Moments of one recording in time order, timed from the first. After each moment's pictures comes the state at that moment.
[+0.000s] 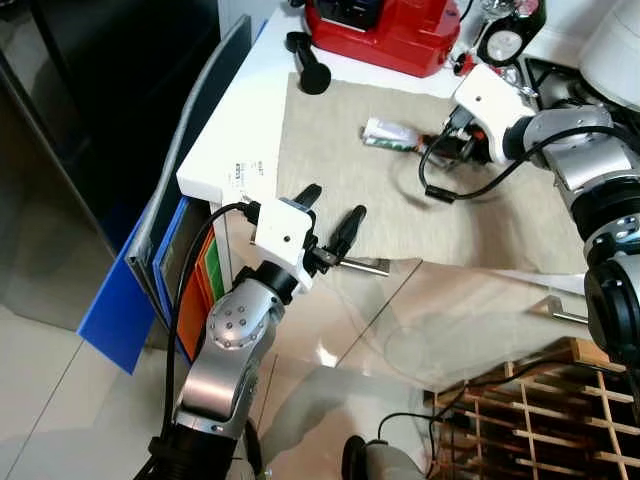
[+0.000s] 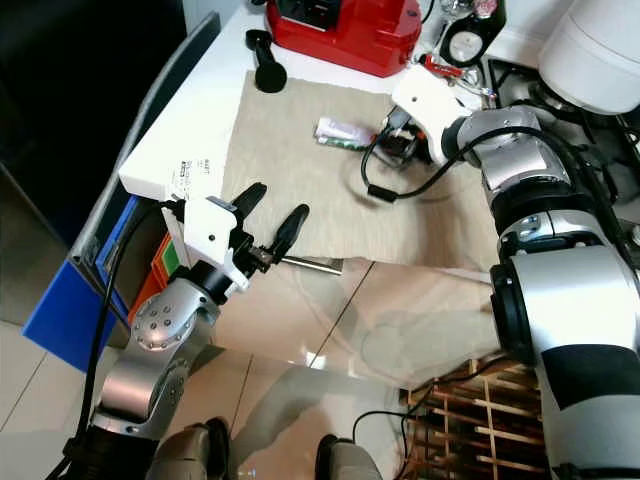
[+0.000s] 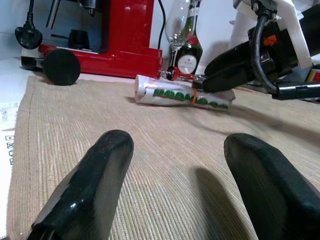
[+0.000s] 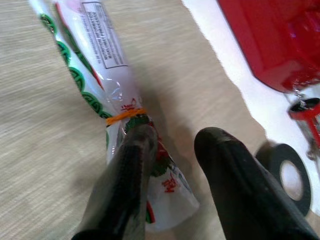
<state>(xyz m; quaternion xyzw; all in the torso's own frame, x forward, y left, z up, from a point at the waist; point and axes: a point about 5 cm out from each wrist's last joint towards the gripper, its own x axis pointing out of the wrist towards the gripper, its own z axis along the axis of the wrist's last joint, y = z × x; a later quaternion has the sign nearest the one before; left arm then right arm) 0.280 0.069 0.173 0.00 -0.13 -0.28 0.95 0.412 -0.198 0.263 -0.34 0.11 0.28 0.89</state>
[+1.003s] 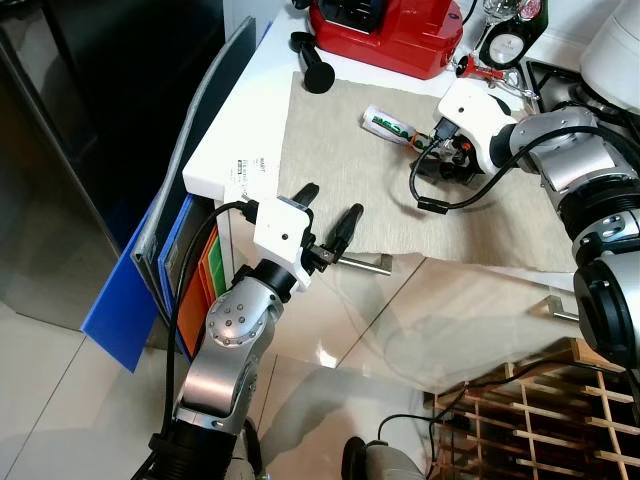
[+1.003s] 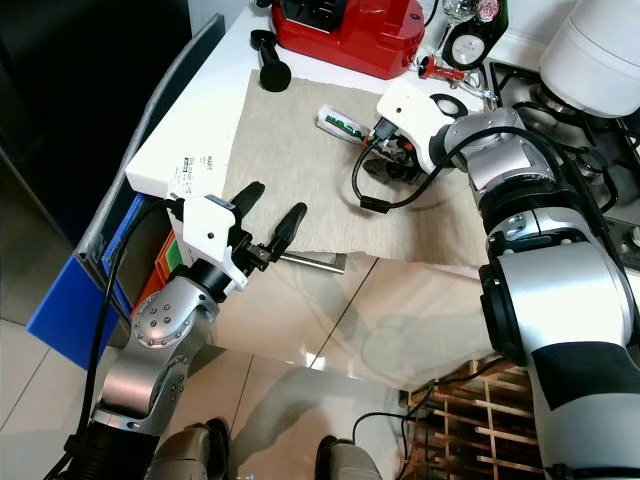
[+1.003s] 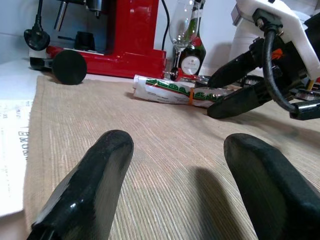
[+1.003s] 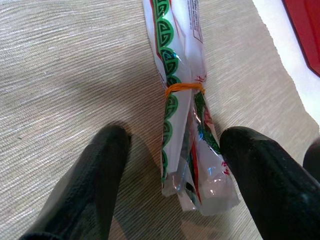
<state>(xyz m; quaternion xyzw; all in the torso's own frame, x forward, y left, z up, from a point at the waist) 0.284 0.072 0.170 0.00 -0.13 -0.27 0.95 0.411 -0.186 0.246 -0.34 0.17 0.31 0.87</state>
